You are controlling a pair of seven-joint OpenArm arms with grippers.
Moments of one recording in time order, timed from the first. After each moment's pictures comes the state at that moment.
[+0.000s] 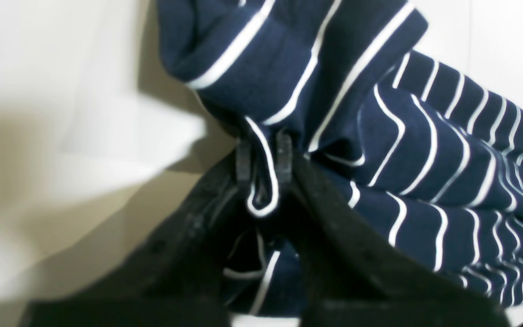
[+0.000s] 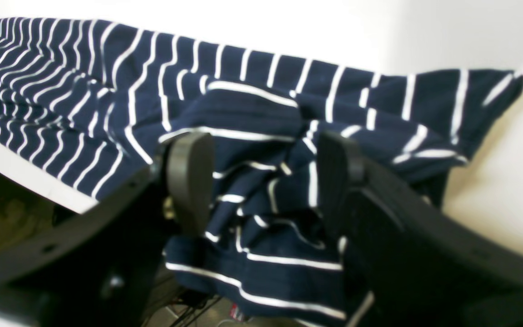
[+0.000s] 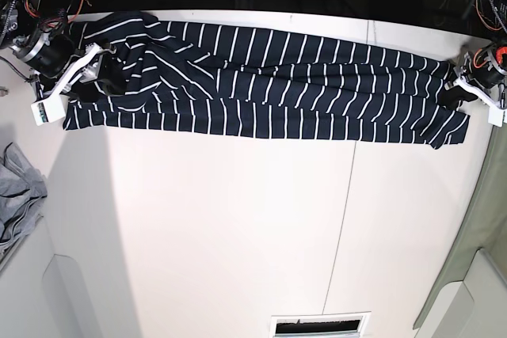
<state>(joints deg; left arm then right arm) 8.3 -32.3 -18.0 54.7 -45.1 -37.5 32.2 -19.3 13.5 21.0 101.5 38.0 33.0 -54.6</state>
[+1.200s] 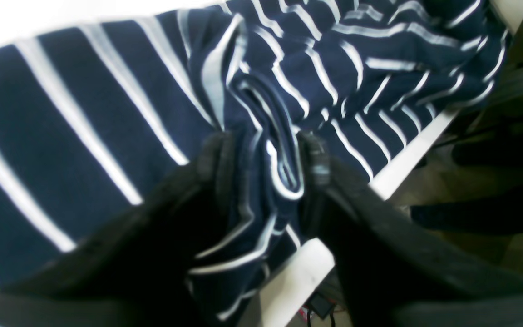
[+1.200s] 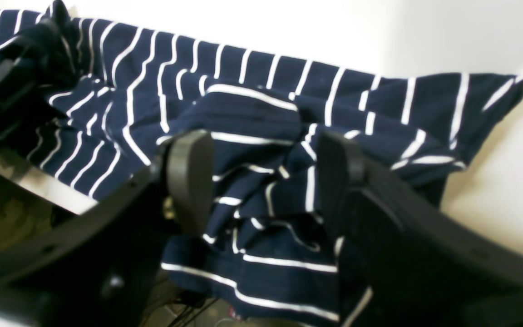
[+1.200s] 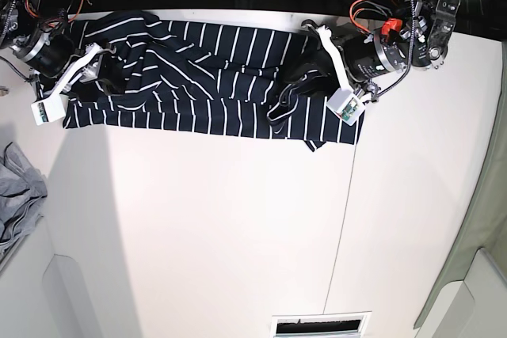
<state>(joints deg) 15.9 -18.2 7.0 95.0 -28.2 -33.4 32.5 -19.3 13.5 21.0 101.5 37.6 32.9 -54.5</state>
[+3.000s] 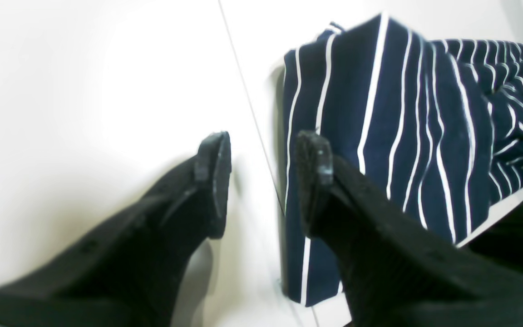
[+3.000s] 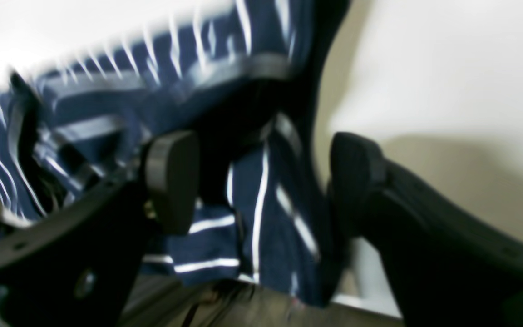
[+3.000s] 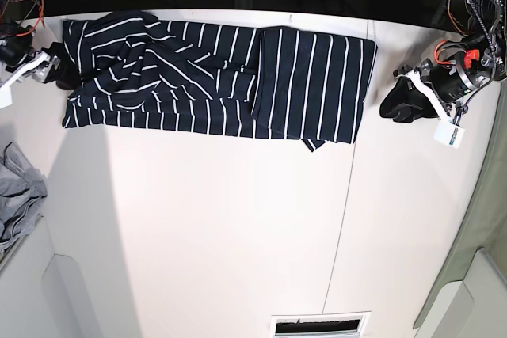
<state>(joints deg) 13.7 -25.5 -13.9 83.1 -43.1 -37.5 38.7 -14.0 16.7 38.6 85.9 50.5 32.9 -64.9</state>
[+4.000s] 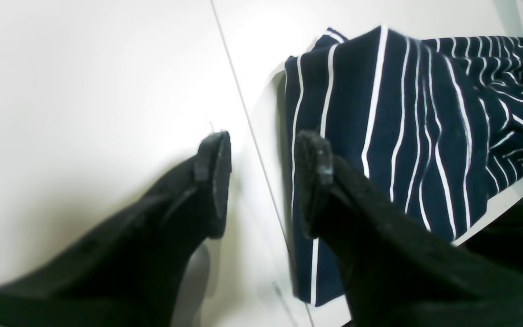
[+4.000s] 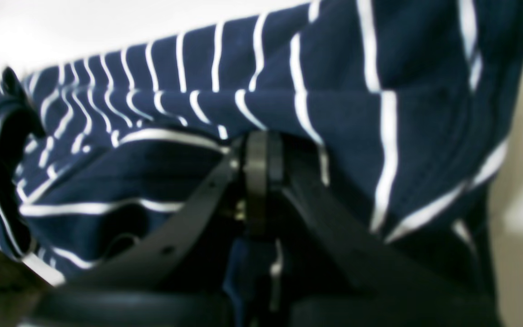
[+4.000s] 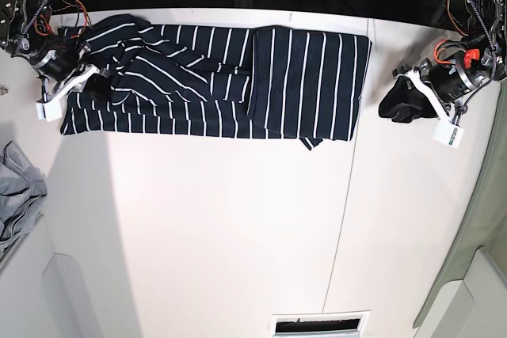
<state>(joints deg) 13.7 -25.5 -13.9 83.4 -43.3 -37.5 38.4 -7.9 13.9 21.3 67.4 37.6 34.8 -43.9</state>
